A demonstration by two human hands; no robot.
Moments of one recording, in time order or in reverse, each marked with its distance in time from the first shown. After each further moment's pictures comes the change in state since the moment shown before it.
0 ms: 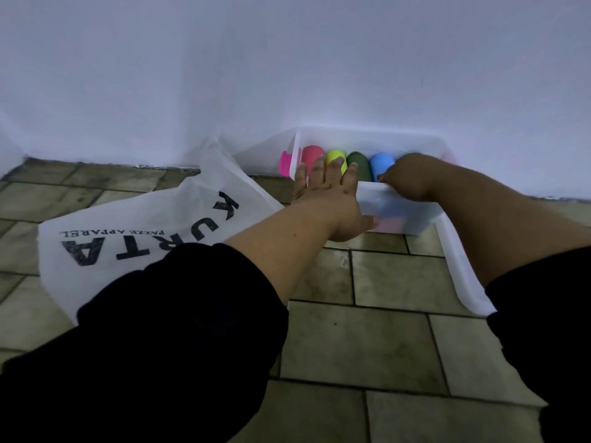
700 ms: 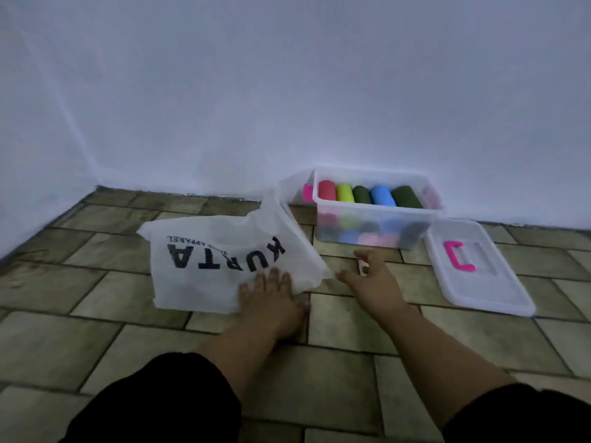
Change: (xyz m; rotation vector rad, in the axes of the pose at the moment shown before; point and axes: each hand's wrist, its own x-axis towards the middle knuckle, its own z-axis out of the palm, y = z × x) left_hand -0.161 -0.068 0.076 -0.098 -0.191 -0.275; right_hand -0.140 -0.104 0.096 1.052 0.278 0.266
